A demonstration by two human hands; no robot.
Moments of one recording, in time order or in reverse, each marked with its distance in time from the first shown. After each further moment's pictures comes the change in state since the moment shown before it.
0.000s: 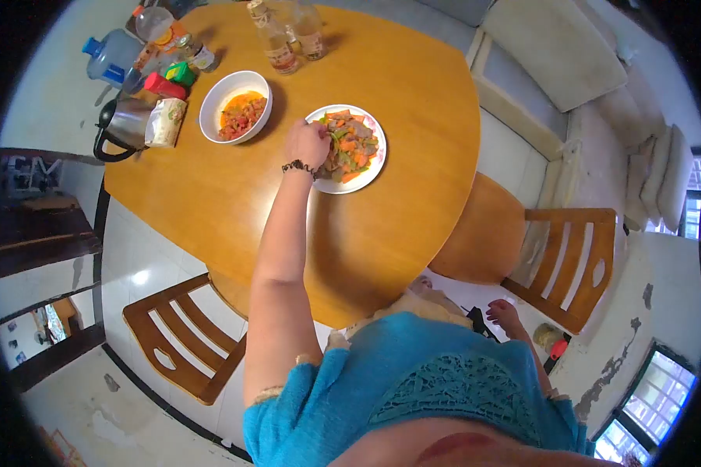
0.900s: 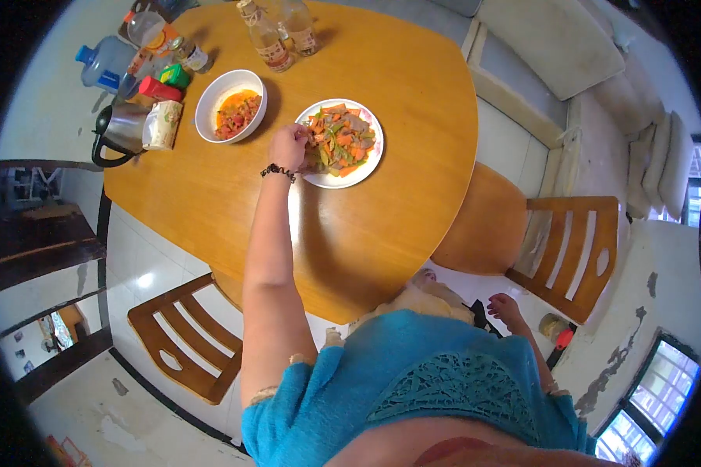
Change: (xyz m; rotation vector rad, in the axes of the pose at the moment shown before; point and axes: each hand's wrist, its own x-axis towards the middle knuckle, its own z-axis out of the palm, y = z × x) left_hand -0.008 -0.036 -0.017 -0.170 -0.065 -0.083; right_hand 0.006 0.013 0.015 -0.020 -0.033 0.001
